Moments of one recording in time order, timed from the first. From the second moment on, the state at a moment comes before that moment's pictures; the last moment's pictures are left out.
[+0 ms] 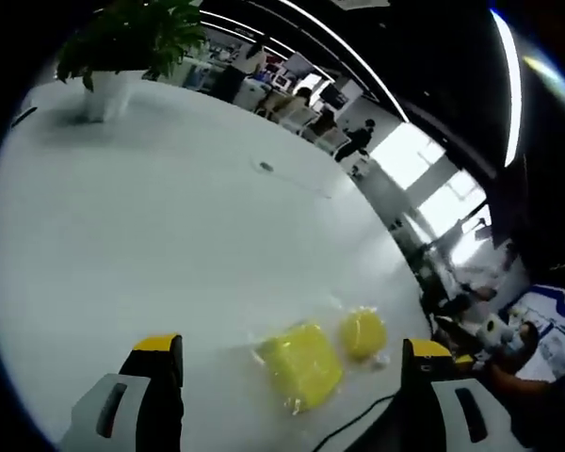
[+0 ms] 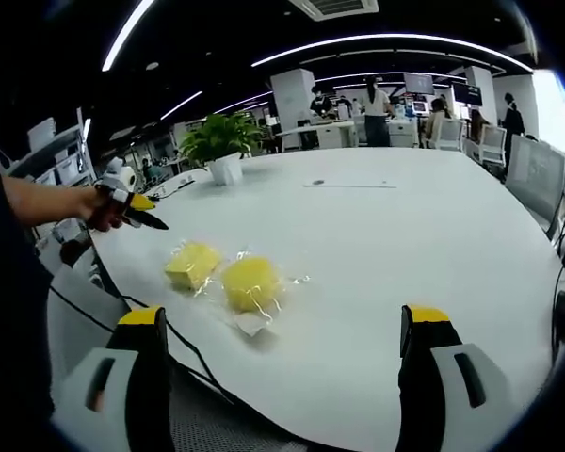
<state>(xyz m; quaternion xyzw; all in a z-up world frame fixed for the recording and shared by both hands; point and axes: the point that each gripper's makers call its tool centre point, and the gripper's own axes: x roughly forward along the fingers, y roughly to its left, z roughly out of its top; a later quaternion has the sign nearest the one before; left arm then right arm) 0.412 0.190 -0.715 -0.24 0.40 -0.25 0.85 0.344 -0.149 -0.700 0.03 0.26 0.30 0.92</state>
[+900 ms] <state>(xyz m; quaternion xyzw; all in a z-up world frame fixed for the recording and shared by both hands) 0.417 0.176 -0.768 -0.32 0.45 -0.25 0.80 0.344 -0.165 -0.706 0.04 0.27 0.30 0.91</state>
